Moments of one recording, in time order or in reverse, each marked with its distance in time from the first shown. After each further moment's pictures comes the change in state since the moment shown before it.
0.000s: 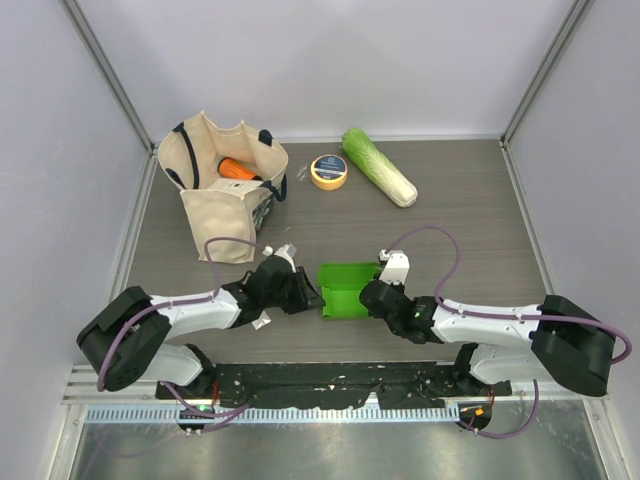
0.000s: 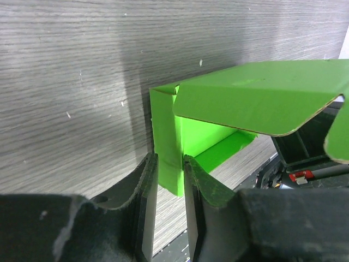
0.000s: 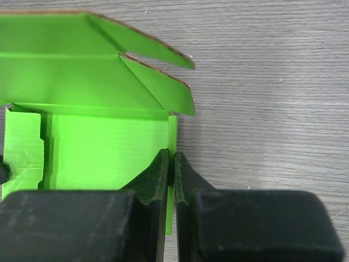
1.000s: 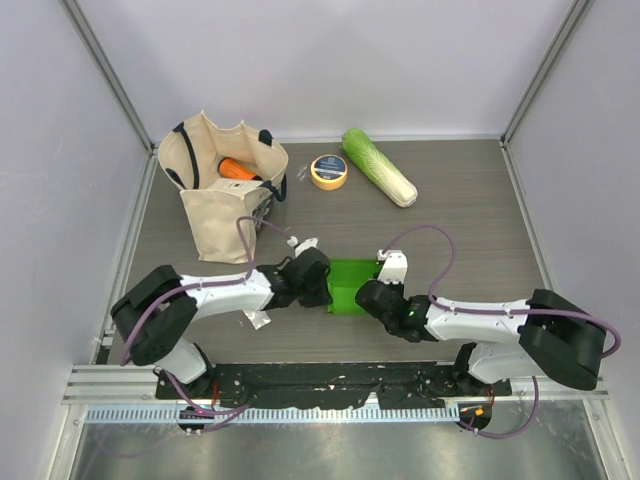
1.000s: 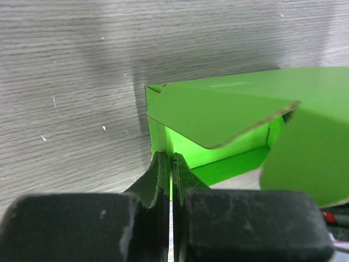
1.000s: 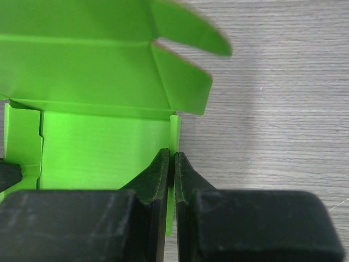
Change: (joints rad) left arm -0.120 0.167 0.270 -0.295 -0.193 0.058; right arm 0.005 0.056 0.014 -0.003 0.059 -0.013
